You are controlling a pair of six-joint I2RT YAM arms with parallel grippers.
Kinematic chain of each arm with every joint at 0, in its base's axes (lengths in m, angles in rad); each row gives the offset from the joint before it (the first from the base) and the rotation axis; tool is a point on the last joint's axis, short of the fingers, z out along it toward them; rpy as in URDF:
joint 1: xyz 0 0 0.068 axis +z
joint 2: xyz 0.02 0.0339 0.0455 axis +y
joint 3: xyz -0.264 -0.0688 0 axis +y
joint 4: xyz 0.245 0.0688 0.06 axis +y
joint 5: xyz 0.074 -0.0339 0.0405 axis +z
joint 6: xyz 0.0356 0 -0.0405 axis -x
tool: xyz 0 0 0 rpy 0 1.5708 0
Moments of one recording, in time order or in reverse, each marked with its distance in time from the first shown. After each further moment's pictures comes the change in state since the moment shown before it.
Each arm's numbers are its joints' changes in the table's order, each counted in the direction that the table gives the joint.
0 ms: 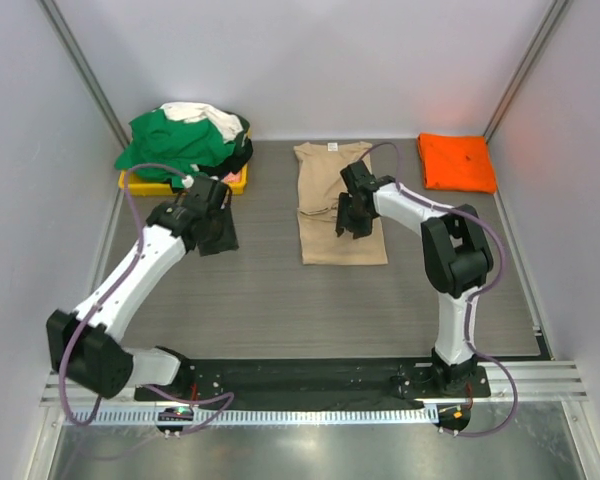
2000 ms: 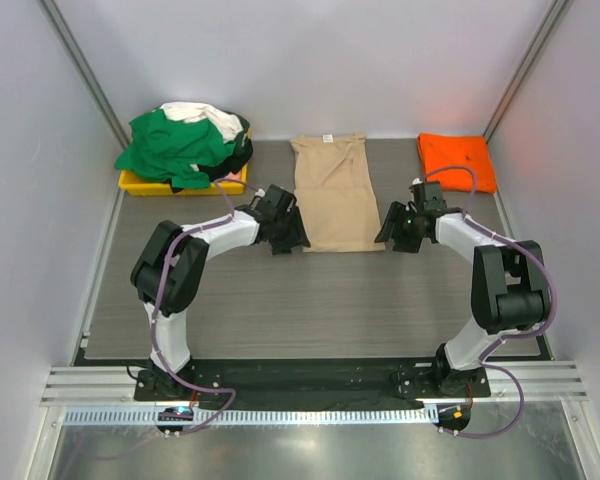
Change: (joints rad) left arm -0.155 0.536 0.006 -0.599 -0.177 0.224; right arm -0.318 -0.324 0.466 -0.272 0.233 0.060
